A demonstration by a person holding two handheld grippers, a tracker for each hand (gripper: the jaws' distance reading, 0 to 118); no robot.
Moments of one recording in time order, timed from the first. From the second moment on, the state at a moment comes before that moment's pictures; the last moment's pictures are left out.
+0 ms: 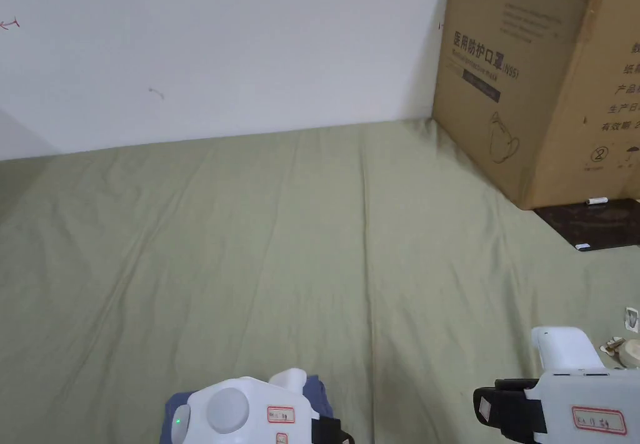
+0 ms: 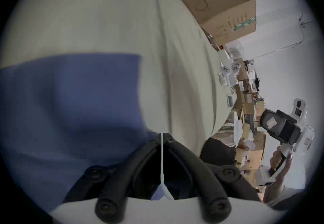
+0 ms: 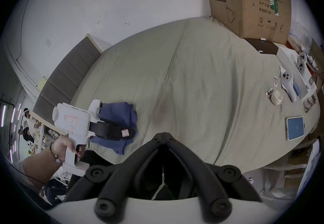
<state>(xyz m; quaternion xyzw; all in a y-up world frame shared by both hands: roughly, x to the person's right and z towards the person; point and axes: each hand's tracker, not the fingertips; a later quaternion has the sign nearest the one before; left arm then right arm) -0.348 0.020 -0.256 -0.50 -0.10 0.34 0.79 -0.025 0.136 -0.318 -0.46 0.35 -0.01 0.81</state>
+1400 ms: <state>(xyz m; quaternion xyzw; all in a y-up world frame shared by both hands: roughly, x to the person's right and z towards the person) -0.563 -0.039 -0.135 -0.30 -0.14 0.59 0.74 -0.169 -0.025 -0.366 -0.63 0.45 -0.19 0.60</state>
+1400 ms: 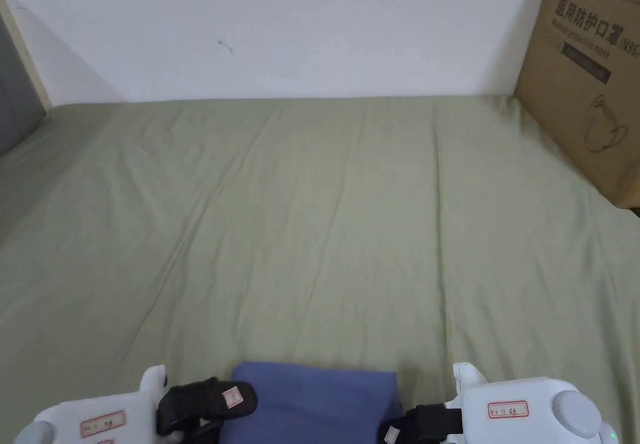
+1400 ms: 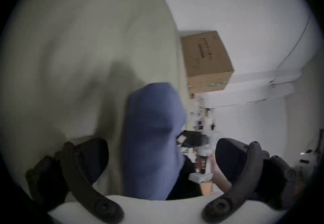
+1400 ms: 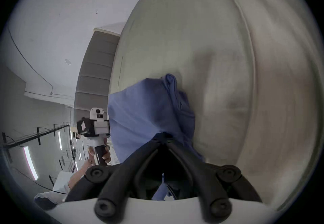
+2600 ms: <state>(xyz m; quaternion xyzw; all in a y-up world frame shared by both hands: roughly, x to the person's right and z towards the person) -0.724 0.104 -0.073 -0.48 0.27 0.16 0.82 -0.150 0.120 -0.321 -0.50 0.49 -0.07 0.71</state>
